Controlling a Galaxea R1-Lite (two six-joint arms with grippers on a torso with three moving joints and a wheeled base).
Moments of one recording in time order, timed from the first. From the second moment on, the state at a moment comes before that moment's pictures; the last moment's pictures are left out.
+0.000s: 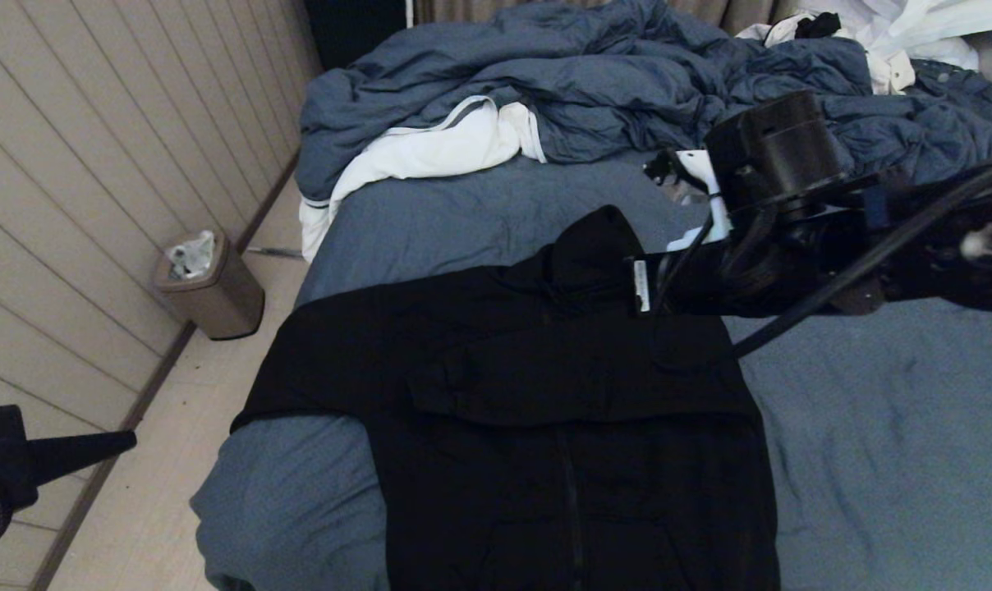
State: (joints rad) left arm -0.10 1.00 -0.78 0.31 -0.23 -0.44; right arm 0.55 1.69 -1.45 0.29 -0.26 0.20
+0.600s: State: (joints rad) left arm 0.31 1.31 -0.77 0.14 -0.50 -0.40; right arm 0.36 1.45 -1.45 0.50 -0.25 0.15
